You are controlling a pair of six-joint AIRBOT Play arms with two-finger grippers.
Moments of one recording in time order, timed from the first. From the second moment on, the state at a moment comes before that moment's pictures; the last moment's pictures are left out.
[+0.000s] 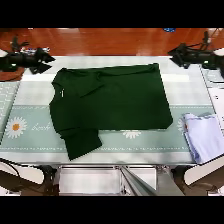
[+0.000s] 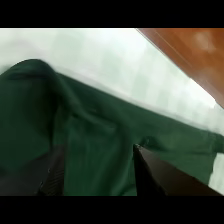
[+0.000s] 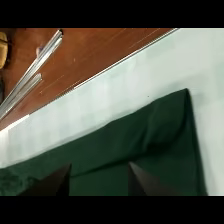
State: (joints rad) left arm 0.30 -1.76 1.61 0.75 -1.05 -1.51; right arm -0.29 -1.85 1.69 -0.57 0.99 1.32
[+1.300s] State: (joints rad) left arm 0.62 -1.13 0.38 0.77 -1.18 -1.30; right arm -0.60 -0.95 0.58 -0.88 1.19 1.24
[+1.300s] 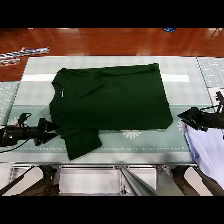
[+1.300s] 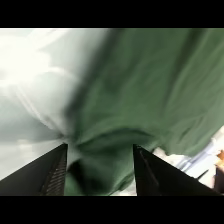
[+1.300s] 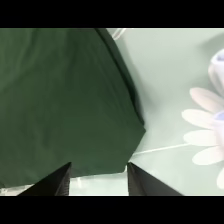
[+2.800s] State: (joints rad) left arm 0.48 -1.01 1.26 0.32 -1.15 -1.20; right arm -0.23 -1.20 1.63 -0.84 1.22 1.34
